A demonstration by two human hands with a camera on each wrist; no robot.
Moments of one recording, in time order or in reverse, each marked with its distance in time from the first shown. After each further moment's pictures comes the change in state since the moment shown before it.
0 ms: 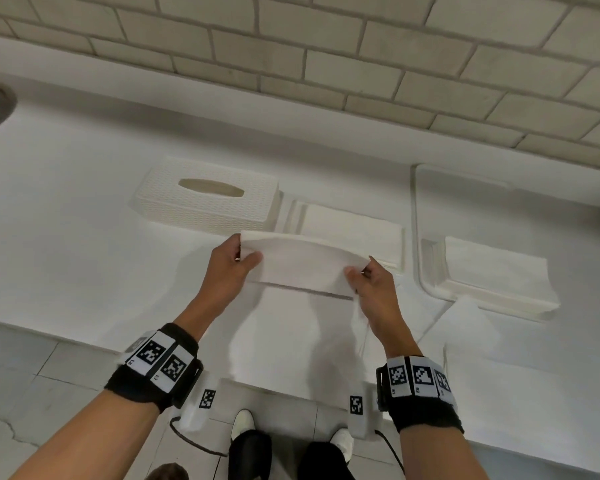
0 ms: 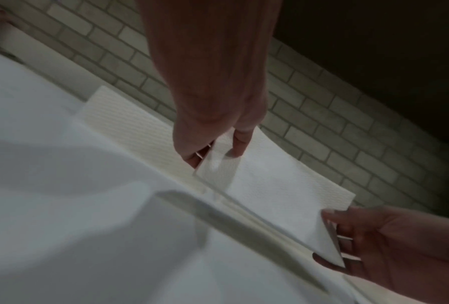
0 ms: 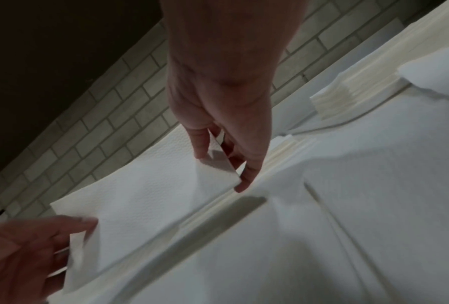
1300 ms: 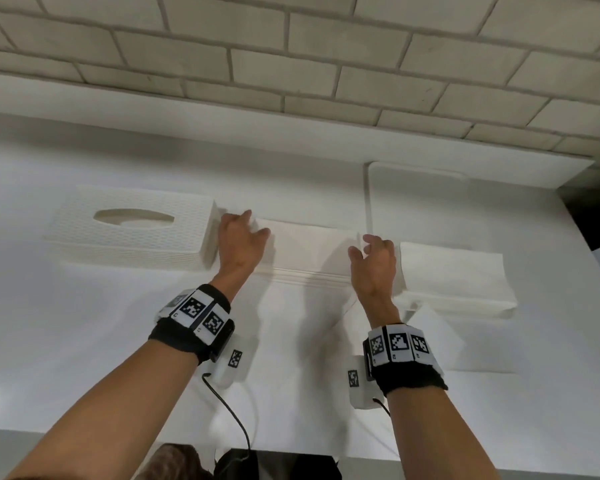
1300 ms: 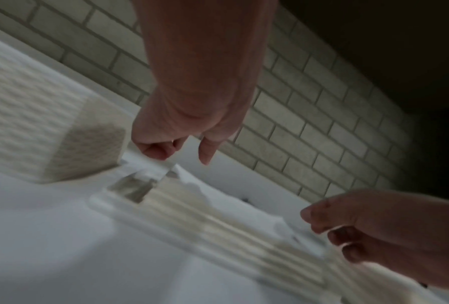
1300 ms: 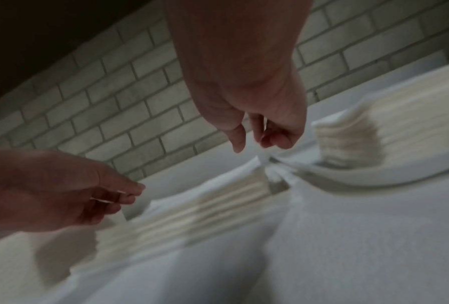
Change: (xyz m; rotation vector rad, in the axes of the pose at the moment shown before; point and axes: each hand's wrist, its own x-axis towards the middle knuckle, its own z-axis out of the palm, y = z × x) left_hand 0.110 0.034 0.129 0.492 0.087 0.029; right_hand 0.092 -0.006 -0.063 -0.499 0.418 -0.008
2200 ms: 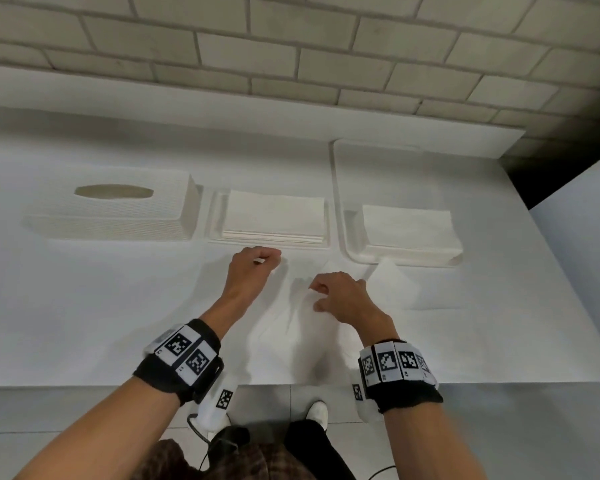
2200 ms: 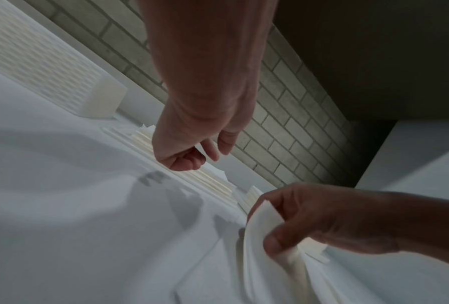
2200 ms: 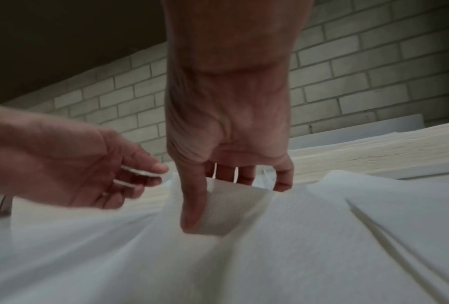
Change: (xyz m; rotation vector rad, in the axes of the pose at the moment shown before) left_hand -0.132 -0.015 0.011 -0.443 -0.317 -0.059; right_hand -0.098 0.043 -0.048 -0.466 -0.633 -0.197
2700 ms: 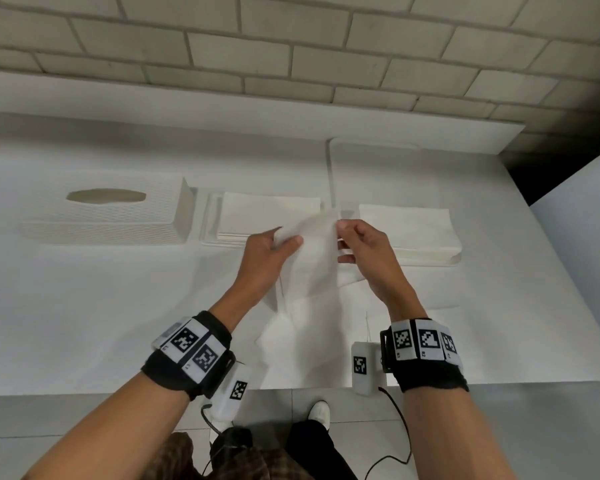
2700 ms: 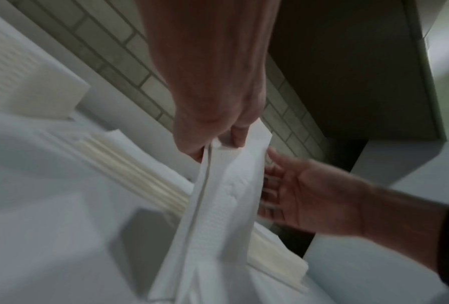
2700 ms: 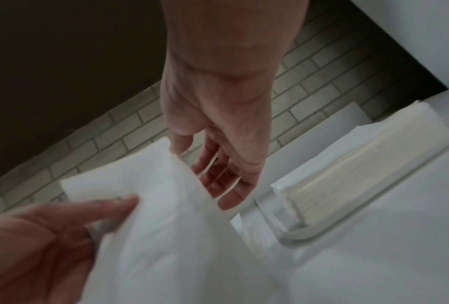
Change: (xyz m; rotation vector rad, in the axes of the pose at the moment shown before) left_hand -0.010 0.047 0.021 -0.196 -0.101 0.187; right_hand -0.003 -0.002 -0.063 0.987 0.335 -0.044
